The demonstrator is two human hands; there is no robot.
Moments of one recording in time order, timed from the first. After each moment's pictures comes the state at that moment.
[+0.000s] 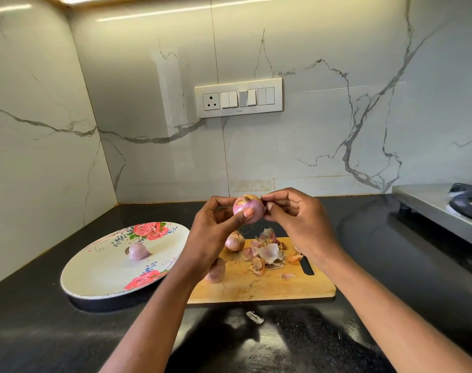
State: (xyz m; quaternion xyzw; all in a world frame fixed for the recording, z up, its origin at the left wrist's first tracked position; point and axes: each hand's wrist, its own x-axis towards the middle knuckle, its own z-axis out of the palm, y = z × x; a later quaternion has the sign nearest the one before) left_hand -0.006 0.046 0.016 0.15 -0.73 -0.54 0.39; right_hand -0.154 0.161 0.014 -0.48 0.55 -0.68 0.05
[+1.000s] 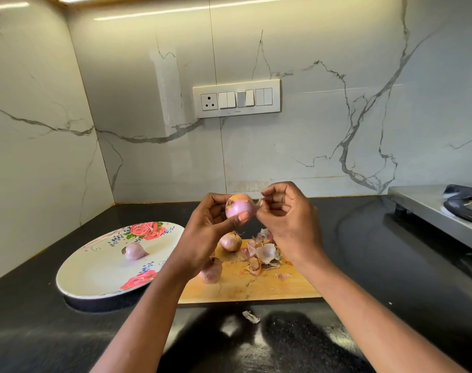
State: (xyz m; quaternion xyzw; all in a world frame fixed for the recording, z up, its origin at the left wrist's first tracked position) left_hand -0.002 0.044 0.019 0.11 -0.73 -0.56 0.38; right_hand -0.133 0.156 0.016 -0.45 0.57 -0.69 -0.06
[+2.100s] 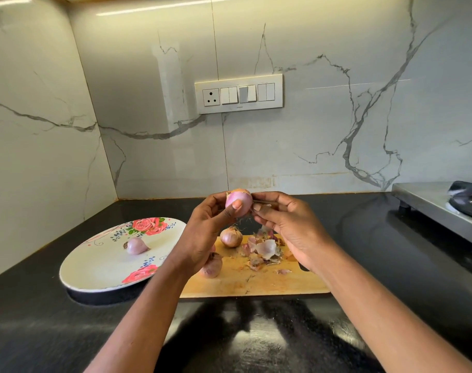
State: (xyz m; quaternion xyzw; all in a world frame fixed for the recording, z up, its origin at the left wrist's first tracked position) left_hand -0.006 0.039 0.014 0.12 -0.71 -0.59 0.37; right_hand -0.143 0.155 0.018 -0.39 0.48 -0.74 0.28
